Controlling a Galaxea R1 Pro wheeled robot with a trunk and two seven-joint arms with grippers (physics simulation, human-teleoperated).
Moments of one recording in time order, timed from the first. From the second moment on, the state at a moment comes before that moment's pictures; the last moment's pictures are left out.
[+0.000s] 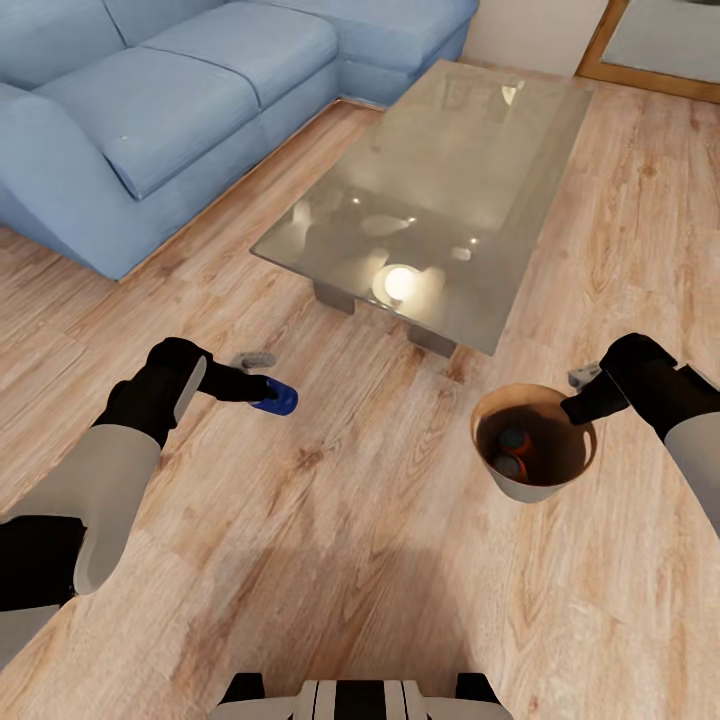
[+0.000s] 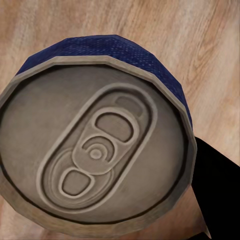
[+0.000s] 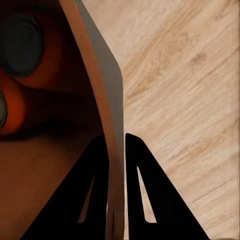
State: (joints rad) left arm -1.24 0.12 -0.11 -0.72 -0.04 1.05 -0.55; right arm -1.32 -0.44 0.36 -0.60 0.50 1.04 0.87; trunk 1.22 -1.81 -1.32
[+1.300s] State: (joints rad) left arm -1.44 0.22 -0.36 -0.60 -0.03 1.05 -1.11; right arm -1.30 -0.31 0.29 -0.54 0.51 1.03 0.87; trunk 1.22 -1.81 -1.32
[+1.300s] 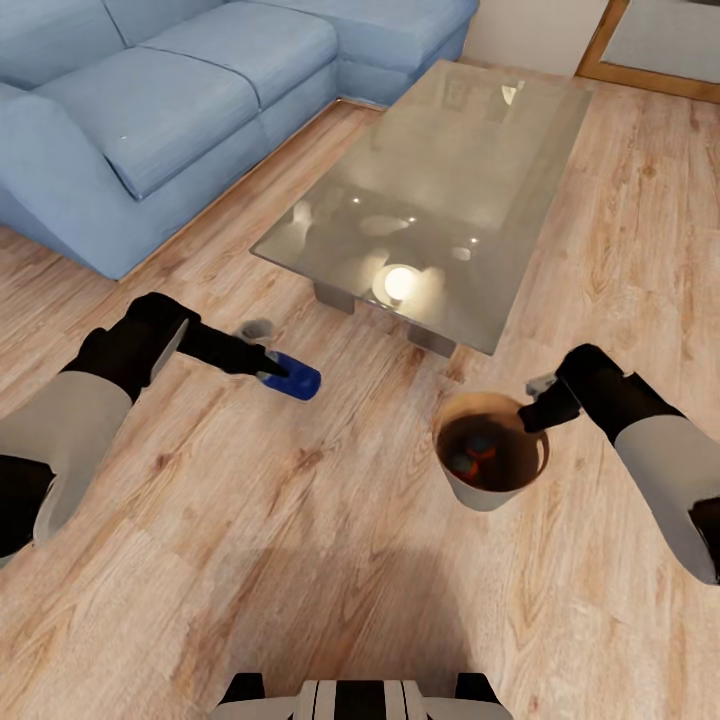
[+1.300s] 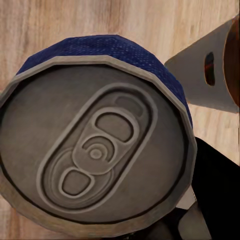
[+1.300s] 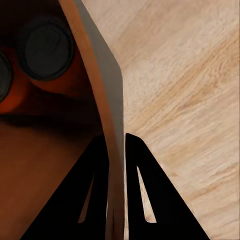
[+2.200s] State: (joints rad) left arm -1.59 -0.02 -0.75 -0.59 -0.10 1.05 -1.53; right arm -1.30 -0.06 0.29 -0.47 0.50 1.04 0.85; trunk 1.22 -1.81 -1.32
